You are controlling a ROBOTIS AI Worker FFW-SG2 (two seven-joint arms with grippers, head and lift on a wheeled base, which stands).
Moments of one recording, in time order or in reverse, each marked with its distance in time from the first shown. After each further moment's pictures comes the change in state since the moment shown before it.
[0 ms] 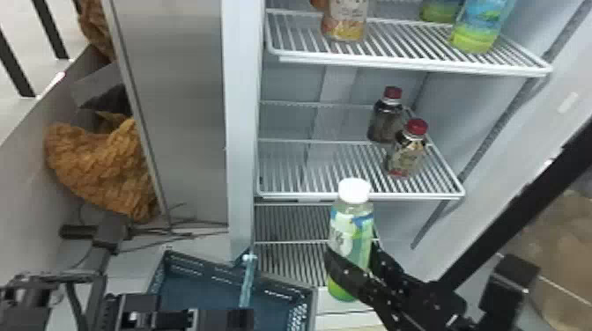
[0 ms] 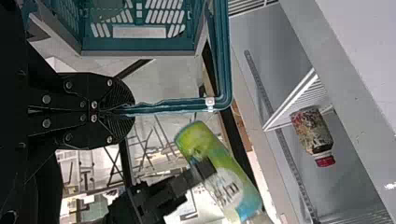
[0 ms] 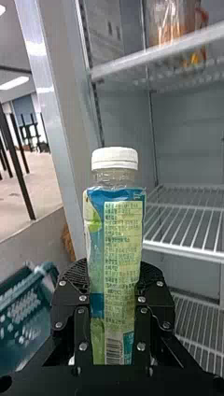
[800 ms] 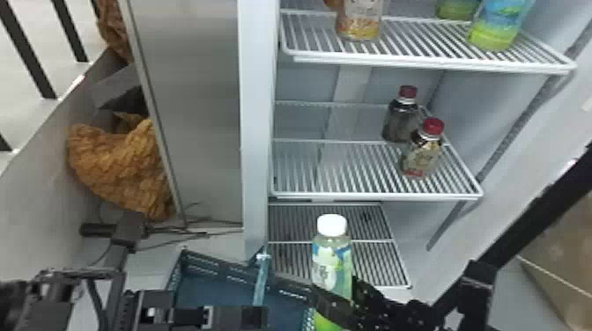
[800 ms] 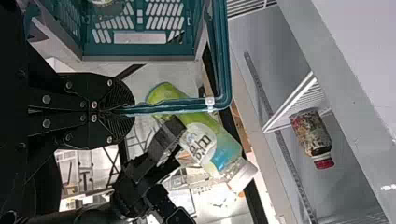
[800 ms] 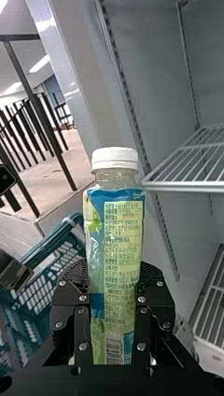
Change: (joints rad) left arm 0.000 -0.002 0.003 0.005 -0.006 0.000 0.000; right arm -0.103 0.001 0.014 0.146 -0.034 0.145 0.204
